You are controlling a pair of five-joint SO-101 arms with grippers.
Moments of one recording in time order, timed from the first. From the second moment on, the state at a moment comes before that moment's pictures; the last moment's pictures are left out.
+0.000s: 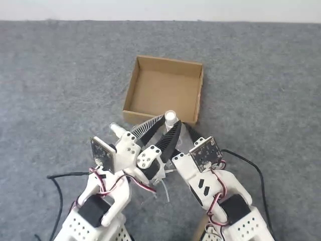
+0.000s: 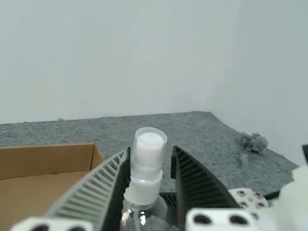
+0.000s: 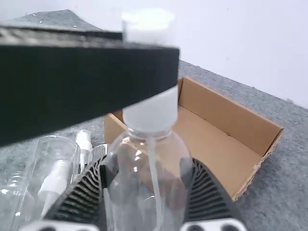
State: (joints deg) left arm 32.0 -103.3 92.1 26.6 19.6; right arm -36.0 -102.7 95.1 32.6 5.4
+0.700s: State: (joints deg) left arm 26.3 -103.3 85.4 26.6 25.0; right arm -36.1 -102.7 95.1 32.6 5.4
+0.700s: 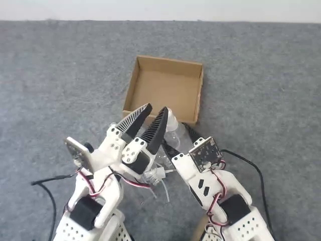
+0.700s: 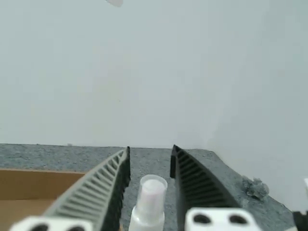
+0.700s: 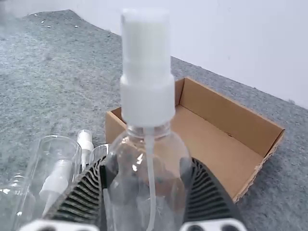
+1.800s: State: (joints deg) left arm 17.8 -103.3 93.7 26.6 20.2; right arm -34.6 -102.7 95.1 32.6 5.4
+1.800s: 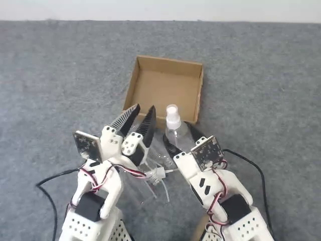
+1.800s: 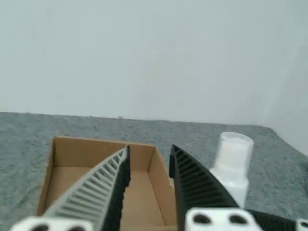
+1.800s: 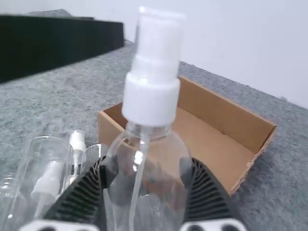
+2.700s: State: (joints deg) left arm 24.7 -103.3 95.8 26.5 17.7; right arm -36.8 -102.6 95.0 33.6 5.4
